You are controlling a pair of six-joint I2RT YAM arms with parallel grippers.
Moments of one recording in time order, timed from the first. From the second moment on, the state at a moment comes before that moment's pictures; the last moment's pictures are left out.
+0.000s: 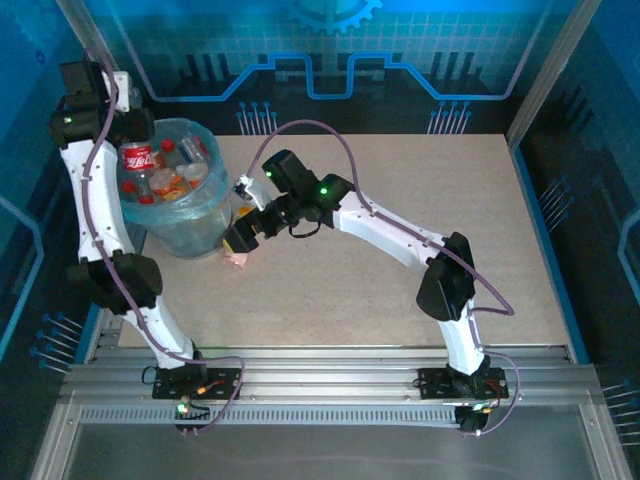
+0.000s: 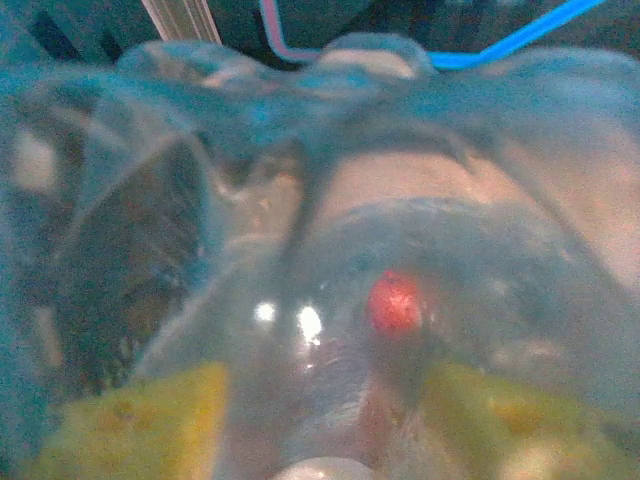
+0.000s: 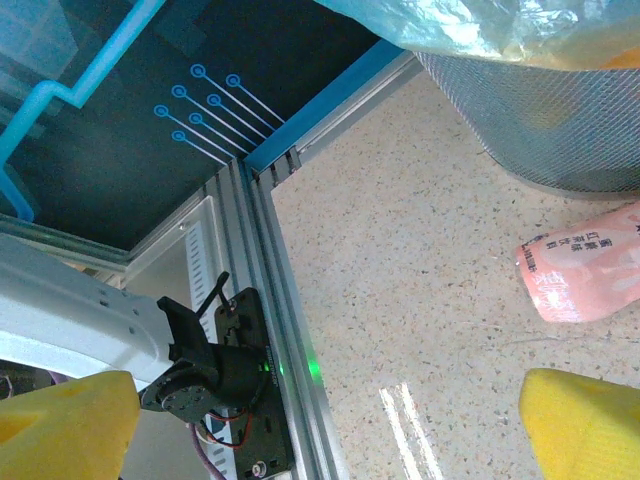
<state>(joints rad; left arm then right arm) 0.34 1.85 2.27 -1.13 0.06 0.12 0.89 2.04 2.01 -0.71 -0.63 0.25</state>
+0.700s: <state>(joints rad) 0.34 1.88 2.28 -1.20 0.08 0.04 0.89 2.04 2.01 -0.71 -0.63 0.24</state>
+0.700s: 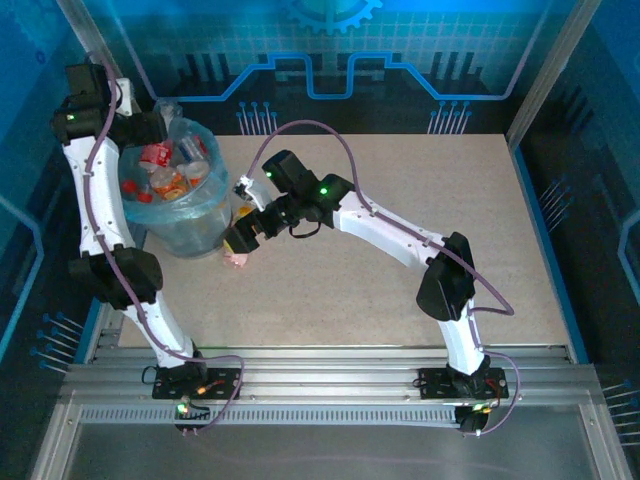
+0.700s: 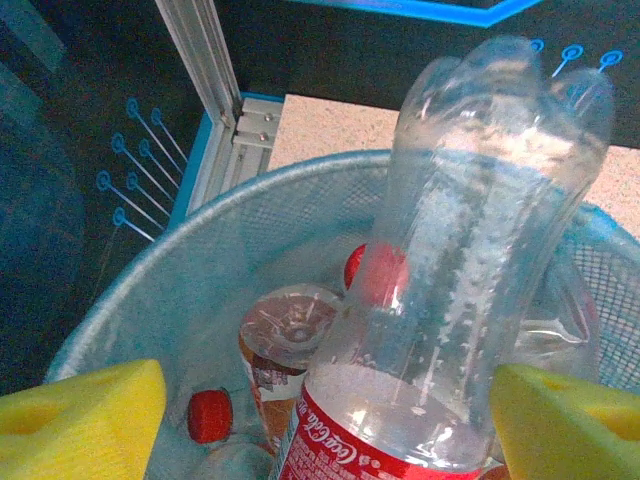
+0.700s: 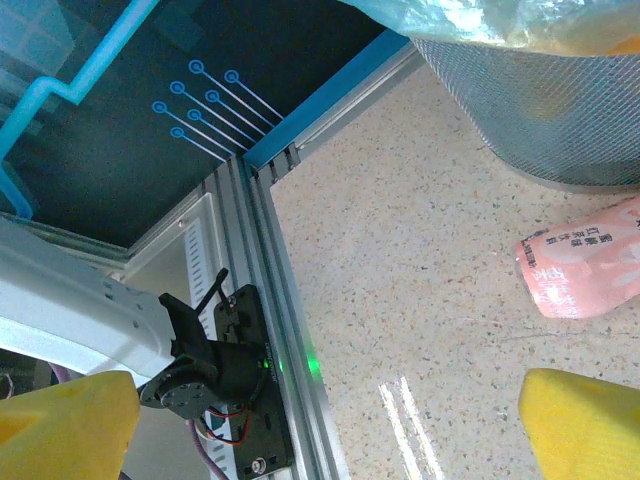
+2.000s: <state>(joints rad) 0.24 1.72 2.02 -1.04 0.00 0.47 0.89 2.04 2.01 -0.71 -0.64 0.24</state>
